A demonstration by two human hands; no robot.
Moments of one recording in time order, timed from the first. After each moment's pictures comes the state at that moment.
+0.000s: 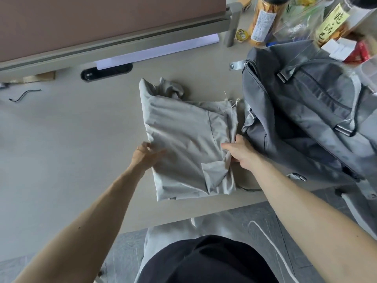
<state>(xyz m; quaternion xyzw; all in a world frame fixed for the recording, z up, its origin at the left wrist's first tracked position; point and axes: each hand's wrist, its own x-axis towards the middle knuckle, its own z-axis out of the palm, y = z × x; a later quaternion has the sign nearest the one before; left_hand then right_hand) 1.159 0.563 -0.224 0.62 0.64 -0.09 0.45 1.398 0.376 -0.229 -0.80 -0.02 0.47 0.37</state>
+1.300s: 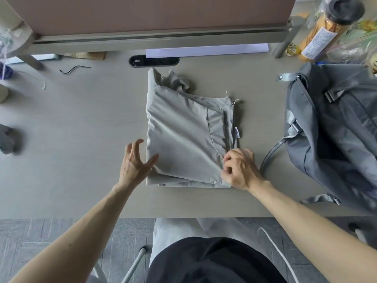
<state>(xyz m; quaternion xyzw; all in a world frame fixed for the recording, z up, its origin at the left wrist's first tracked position) 1.015 0.570 -0.220 0.76 0.57 0.06 0.31 1.308 0.389 -0.223 -0.76 -0.60 0.21 0.13</state>
